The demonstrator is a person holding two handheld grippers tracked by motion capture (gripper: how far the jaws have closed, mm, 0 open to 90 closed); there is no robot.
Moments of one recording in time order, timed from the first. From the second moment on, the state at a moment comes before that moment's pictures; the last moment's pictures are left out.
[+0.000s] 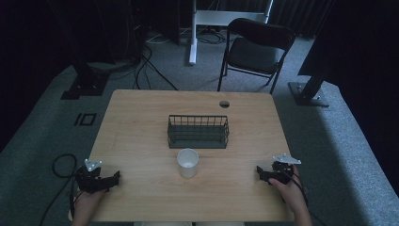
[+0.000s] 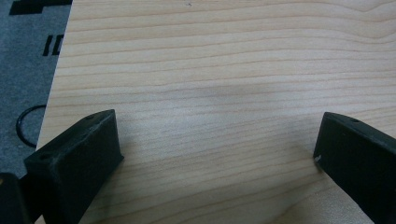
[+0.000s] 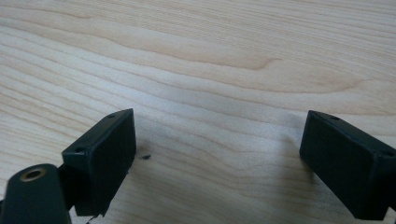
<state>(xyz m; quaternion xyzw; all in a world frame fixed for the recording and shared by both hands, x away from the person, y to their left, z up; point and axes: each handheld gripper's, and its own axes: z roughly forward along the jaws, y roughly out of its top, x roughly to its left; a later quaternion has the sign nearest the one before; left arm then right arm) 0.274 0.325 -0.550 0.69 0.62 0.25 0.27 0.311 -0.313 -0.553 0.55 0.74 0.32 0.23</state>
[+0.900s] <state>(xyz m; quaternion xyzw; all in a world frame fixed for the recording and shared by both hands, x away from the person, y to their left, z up) 0.274 0.325 -0.550 0.69 0.62 0.25 0.27 0.313 -0.292 -0.546 0.52 0.75 0.35 0.22</state>
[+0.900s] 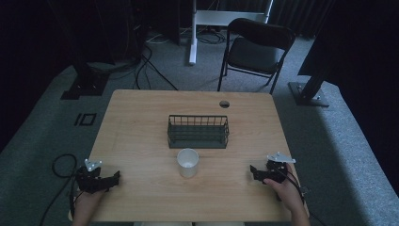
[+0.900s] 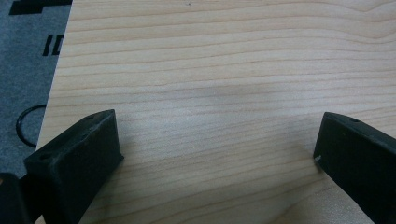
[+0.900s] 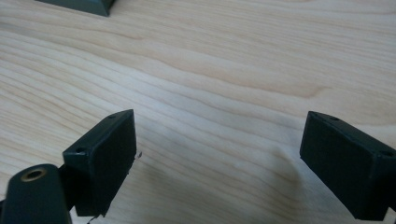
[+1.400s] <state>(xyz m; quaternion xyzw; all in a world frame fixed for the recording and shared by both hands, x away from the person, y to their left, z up) 0.274 0.325 -0.550 0.69 0.62 0.25 0.27 0.314 -0.271 -0.536 0.49 0.76 0.37 0.21</state>
